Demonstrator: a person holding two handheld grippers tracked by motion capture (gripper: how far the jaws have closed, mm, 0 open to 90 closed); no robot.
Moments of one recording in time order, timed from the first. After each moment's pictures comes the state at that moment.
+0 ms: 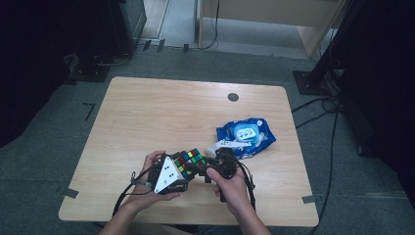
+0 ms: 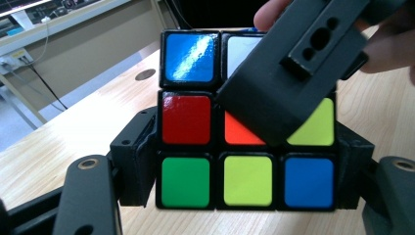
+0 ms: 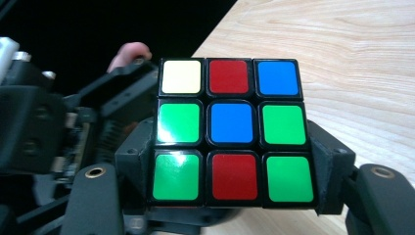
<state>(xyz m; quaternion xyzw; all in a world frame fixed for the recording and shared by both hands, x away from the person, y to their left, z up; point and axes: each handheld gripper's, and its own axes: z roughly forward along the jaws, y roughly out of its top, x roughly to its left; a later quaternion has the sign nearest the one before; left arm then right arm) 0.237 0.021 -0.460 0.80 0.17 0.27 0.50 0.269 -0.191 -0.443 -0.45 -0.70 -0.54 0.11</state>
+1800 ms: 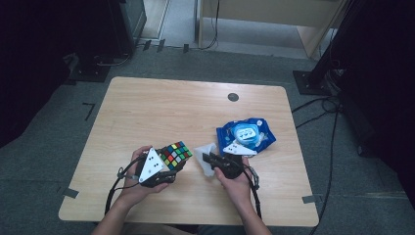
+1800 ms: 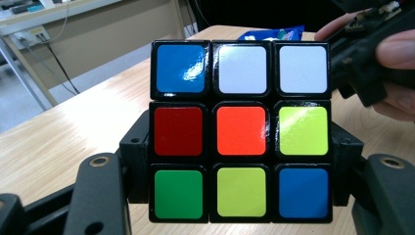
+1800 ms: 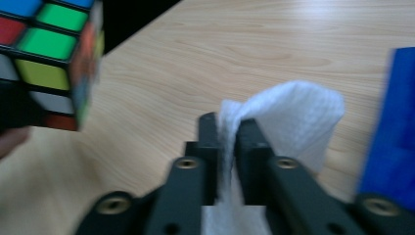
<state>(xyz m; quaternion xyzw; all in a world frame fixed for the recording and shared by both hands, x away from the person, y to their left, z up) 0.254 0.056 -0.456 0.79 0.22 0.26 0.51 0.281 -0.214 -0.492 -0.45 -0.71 -0.53 -0.07</state>
